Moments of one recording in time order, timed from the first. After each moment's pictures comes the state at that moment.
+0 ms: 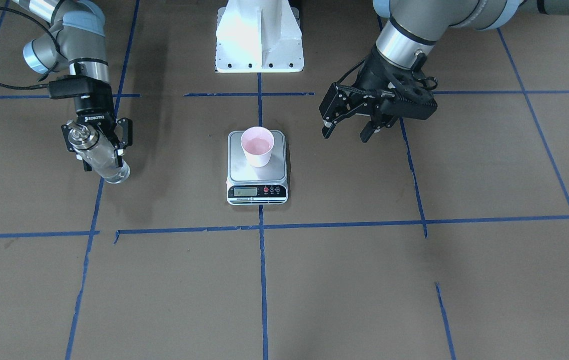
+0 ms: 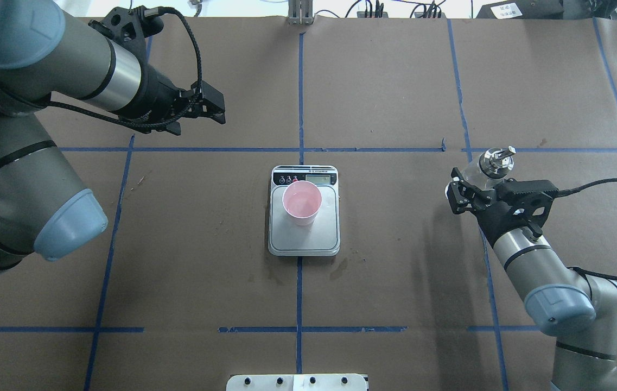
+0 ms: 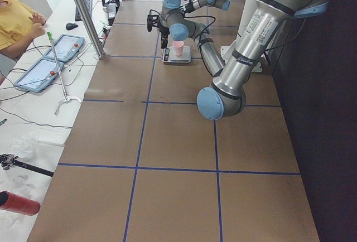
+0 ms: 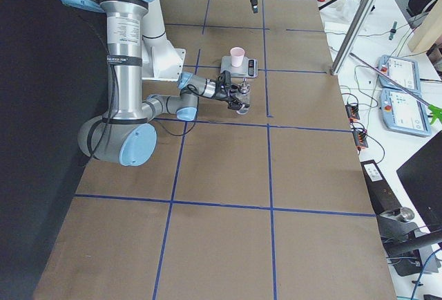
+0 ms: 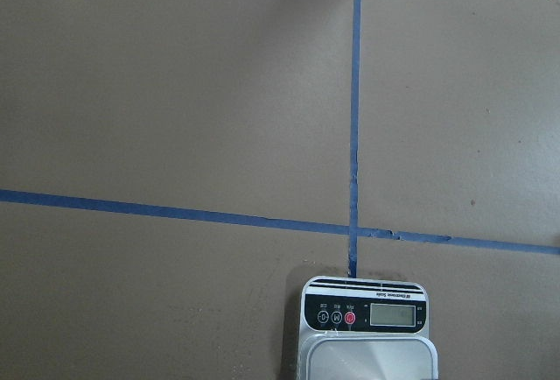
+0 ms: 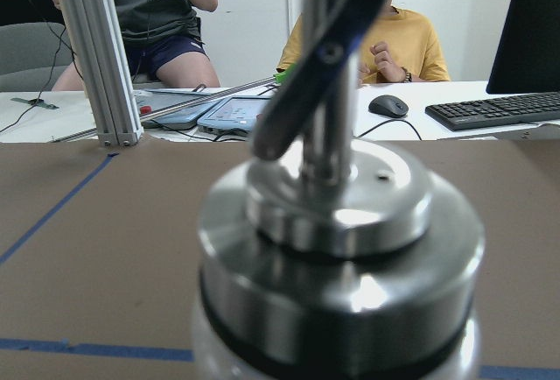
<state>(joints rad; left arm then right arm) -0.80 -2.12 -1.94 -1.73 -2.03 -1.28 0.31 -1.56 1.79 -0.62 0.73 1.13</state>
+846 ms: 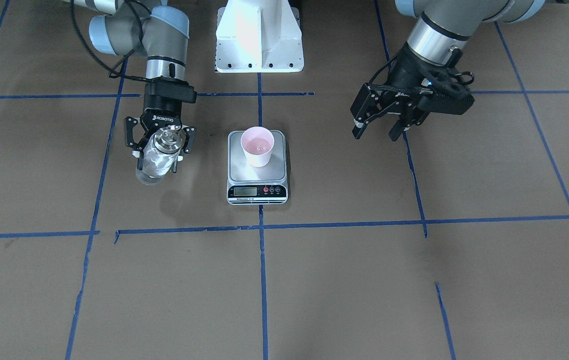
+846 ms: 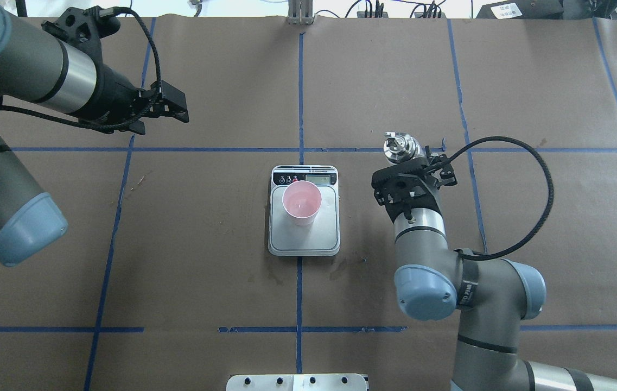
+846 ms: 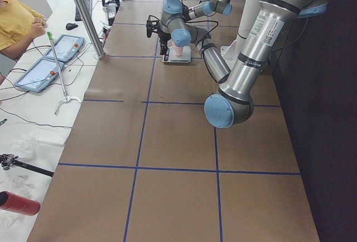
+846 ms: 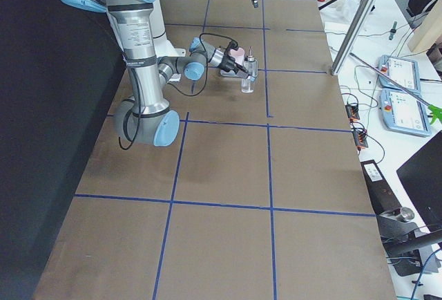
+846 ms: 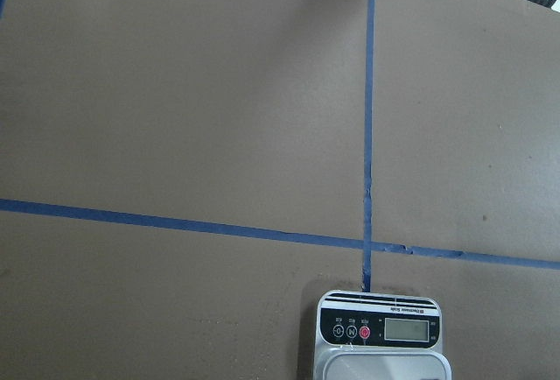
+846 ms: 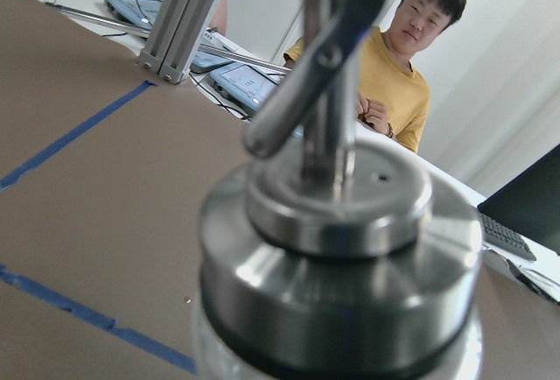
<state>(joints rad) -0.85 -2.00 -2.01 -1.73 -2.03 -1.26 0.27 -1.21 1.84 -1.42 0.63 0.89</state>
